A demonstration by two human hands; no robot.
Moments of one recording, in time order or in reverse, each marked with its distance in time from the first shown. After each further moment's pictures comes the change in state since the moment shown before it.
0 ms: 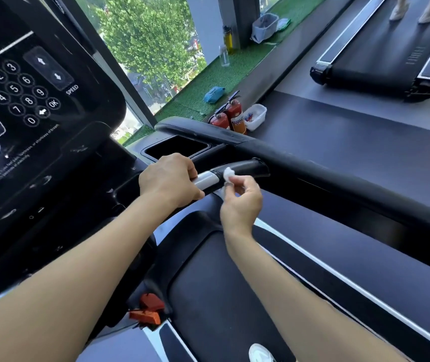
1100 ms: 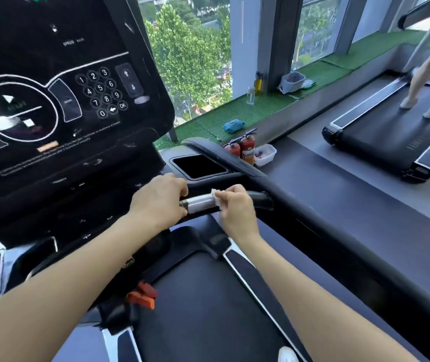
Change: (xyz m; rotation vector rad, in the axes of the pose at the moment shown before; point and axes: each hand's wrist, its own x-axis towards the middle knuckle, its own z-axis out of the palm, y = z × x) left_hand -0.050 -0.054 -0.020 -0.014 0.070 0.016; right_hand 0.003 -0.048 -0.010 -0.652 -0.605 -0.560
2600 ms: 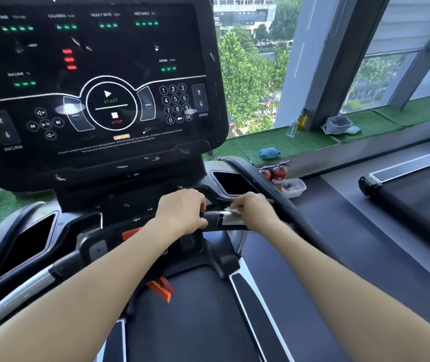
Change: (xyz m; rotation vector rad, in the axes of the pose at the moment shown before) left_hand -0.021 -0.027 0.000 -0.060 0.031 -0.149; right_hand 0.053 -0.041 -0.008 -0.453 -0.509 -0.134
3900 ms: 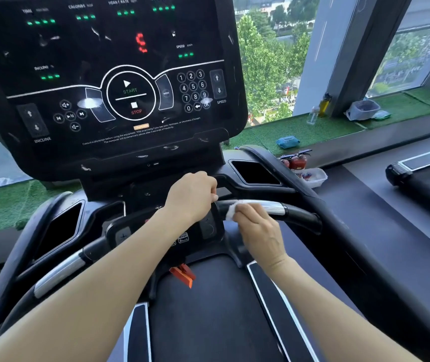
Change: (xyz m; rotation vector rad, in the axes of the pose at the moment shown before) left_hand -0.010 -0.013 -0.008 -0.055 0.112 0.015; right_hand -0.050 -0.010 0.071 -0.049 0.792 -0.600
